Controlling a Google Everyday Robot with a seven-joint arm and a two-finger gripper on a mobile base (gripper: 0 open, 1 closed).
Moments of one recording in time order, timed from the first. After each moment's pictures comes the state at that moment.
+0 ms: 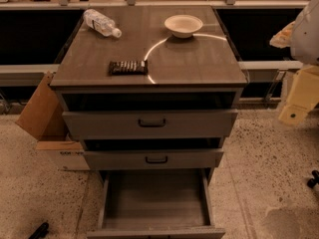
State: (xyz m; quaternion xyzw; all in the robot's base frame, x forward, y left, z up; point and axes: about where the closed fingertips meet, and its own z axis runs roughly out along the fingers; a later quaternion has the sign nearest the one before) arm 0.438 -0.217 0.977 -0.60 0.78 -0.04 0.16
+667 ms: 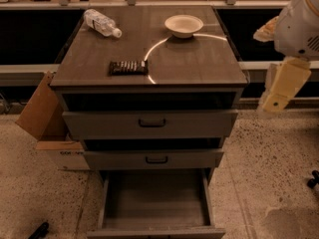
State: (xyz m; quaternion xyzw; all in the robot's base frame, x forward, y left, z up) arm 0.466 -0.201 0.973 -0.62 0.76 -0.02 0.19
